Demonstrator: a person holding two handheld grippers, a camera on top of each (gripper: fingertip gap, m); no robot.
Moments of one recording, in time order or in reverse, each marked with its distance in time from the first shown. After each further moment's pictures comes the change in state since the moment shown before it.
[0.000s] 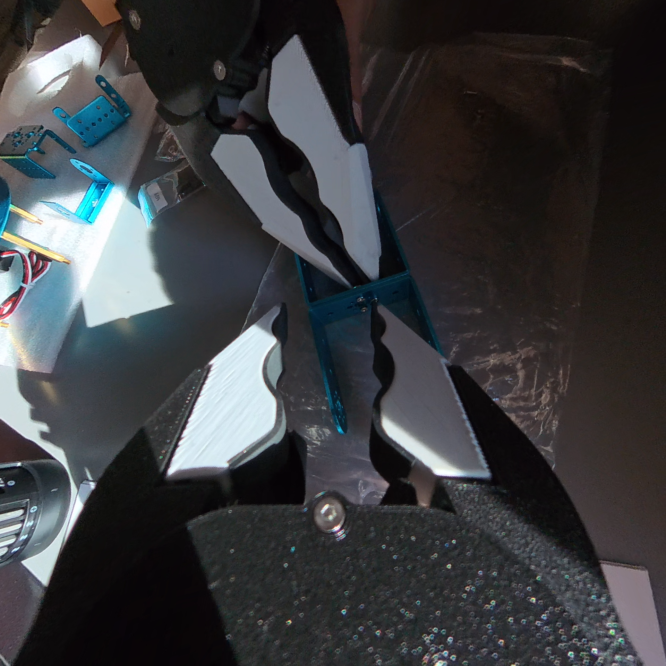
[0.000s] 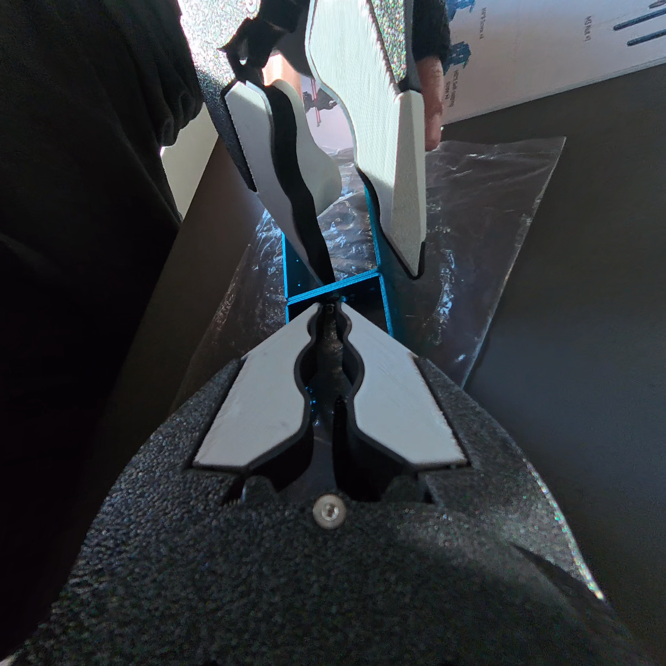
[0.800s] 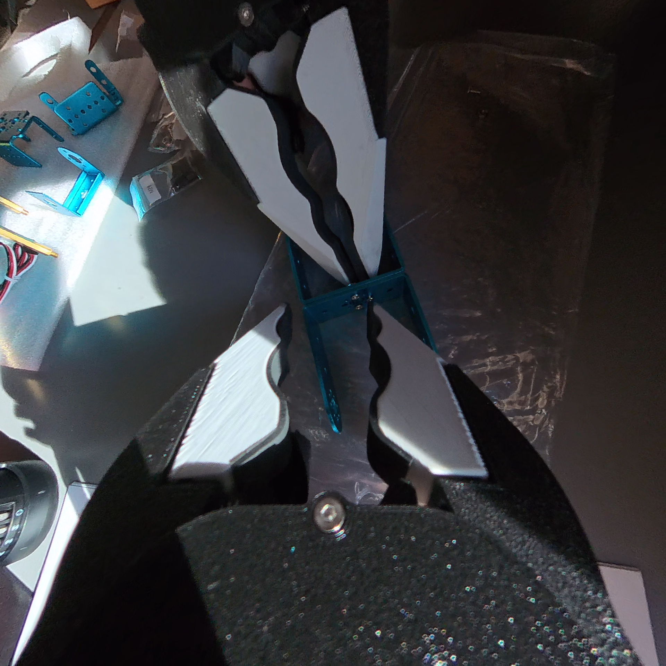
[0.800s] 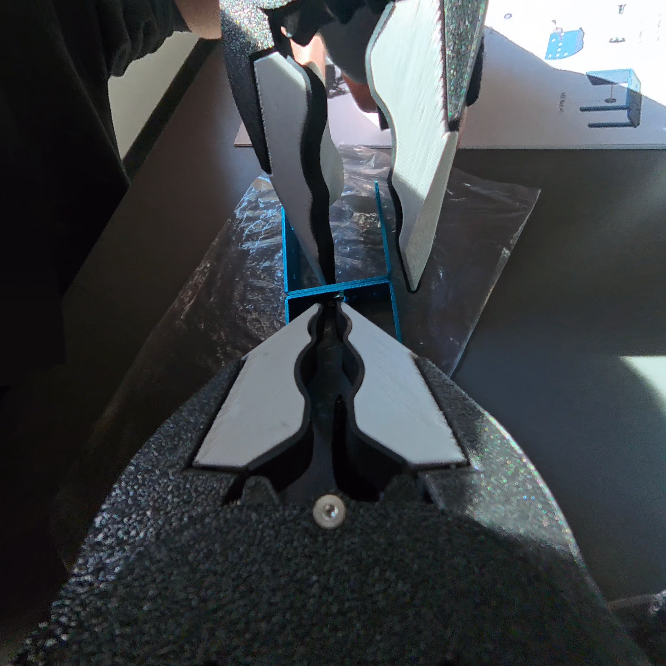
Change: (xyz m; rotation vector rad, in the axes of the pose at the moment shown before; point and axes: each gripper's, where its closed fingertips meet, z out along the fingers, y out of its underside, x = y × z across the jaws) left arm 0.001 0.001 0.002 -0.011 0.015 -0.023; right arm 0.003 0.001 -0.003 -0.034 0.152 -0.226
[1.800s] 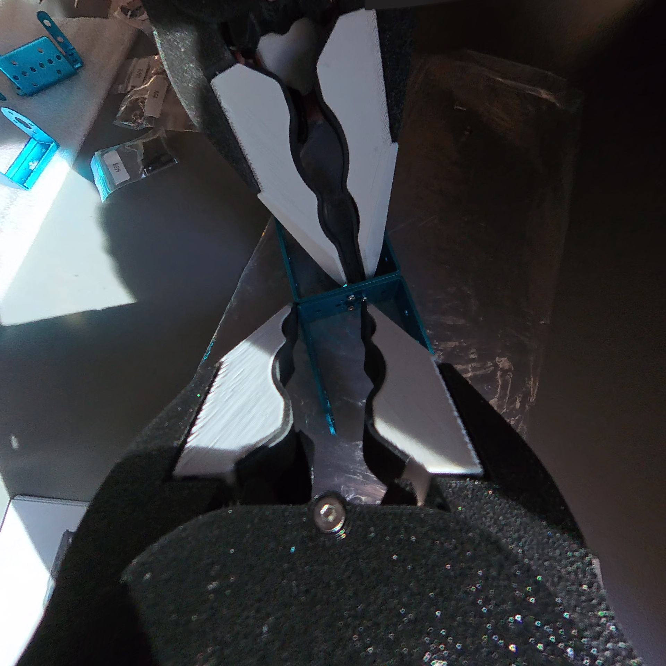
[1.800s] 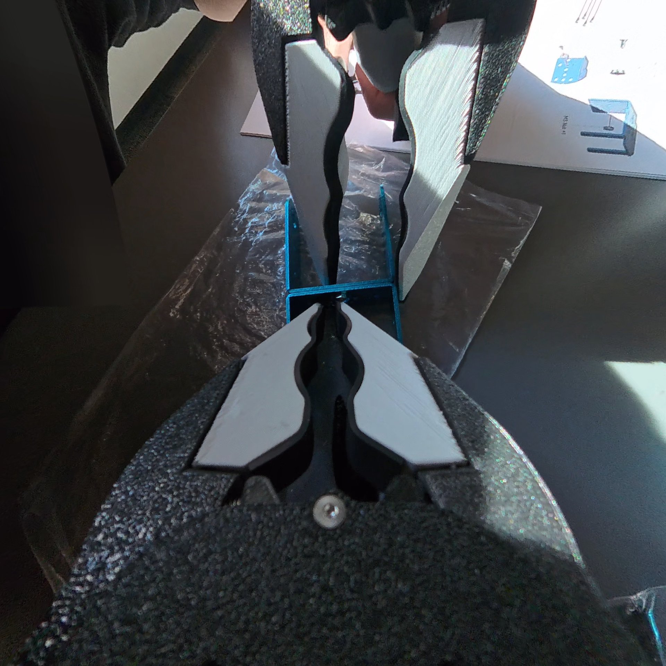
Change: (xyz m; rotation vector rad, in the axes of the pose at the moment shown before) left arm 0.006 0.000 0.002 -0.006 0.087 -0.099; right arm -0.002 0.001 0.000 -0.001 0.014 -0.082
